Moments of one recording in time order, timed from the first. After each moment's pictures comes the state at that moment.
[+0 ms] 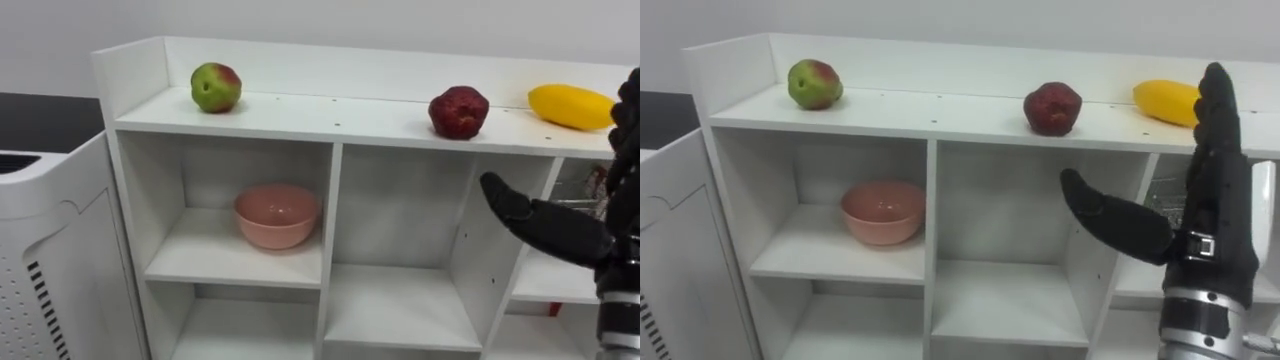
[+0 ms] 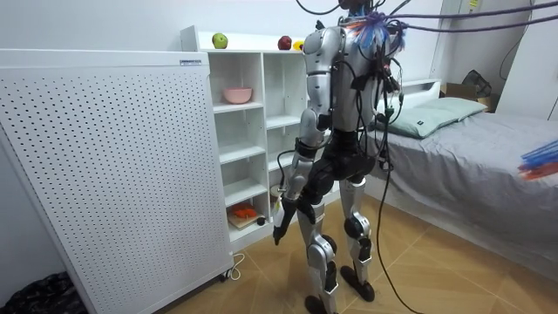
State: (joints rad) left arm 0.23 0.20 -0.04 1.12 0.47 0.04 0.03; right arm -0.19 -0.33 -0.06 -0.21 0.01 -0.19 -0.49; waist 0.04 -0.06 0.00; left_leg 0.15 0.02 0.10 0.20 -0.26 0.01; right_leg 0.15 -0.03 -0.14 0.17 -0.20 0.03
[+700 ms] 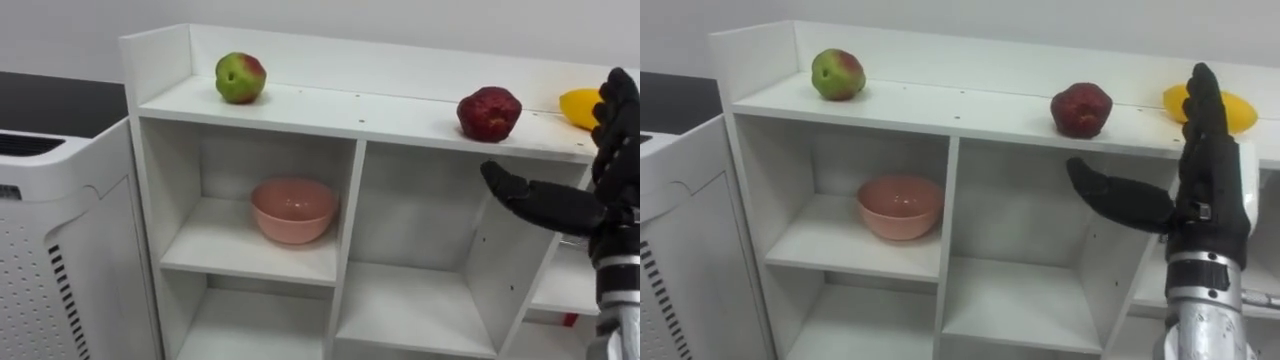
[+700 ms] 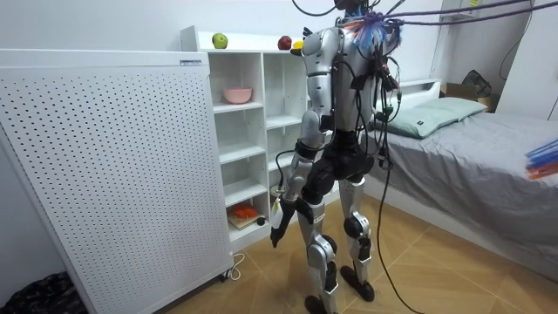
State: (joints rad) left arm 0.23 0.22 0.00 1.04 0.52 0.08 0.01; right arm -0.37 -0.40 -0.08 0.05 0.15 -0.11 -0.39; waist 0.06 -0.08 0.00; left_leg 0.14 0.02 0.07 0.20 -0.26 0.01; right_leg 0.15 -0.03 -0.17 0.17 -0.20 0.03
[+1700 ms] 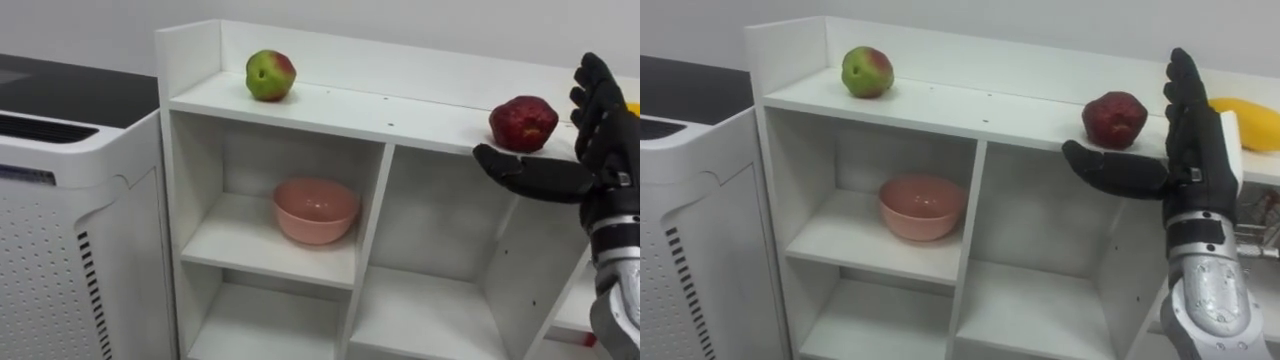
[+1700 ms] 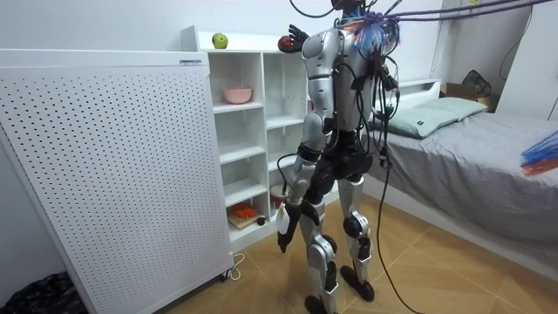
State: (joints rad) left arm 0.23 0.23 0.02 1.06 0.51 0.08 -0.05; right arm -0.47 -0.46 -0.08 0.15 0.21 -0.09 -0.27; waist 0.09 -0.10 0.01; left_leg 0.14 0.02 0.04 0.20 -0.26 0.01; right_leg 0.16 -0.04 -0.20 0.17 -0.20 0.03
